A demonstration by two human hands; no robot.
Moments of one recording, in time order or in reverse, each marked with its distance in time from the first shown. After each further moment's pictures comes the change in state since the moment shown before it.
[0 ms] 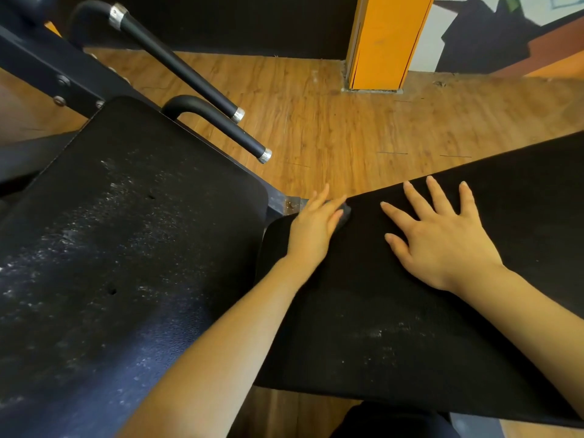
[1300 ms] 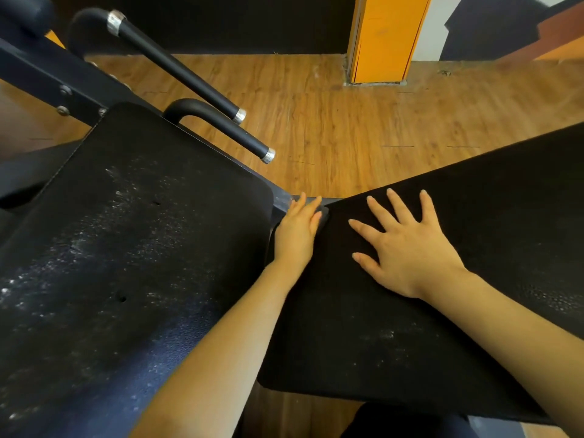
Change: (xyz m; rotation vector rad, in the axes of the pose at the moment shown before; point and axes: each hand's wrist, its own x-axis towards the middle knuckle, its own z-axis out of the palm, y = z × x) left_hand -0.009 -0.025 -0.016 0.109 -0.042 -0.185; right_hand 0.013 -0.043 0.009 0.026 -0.014 -0.139
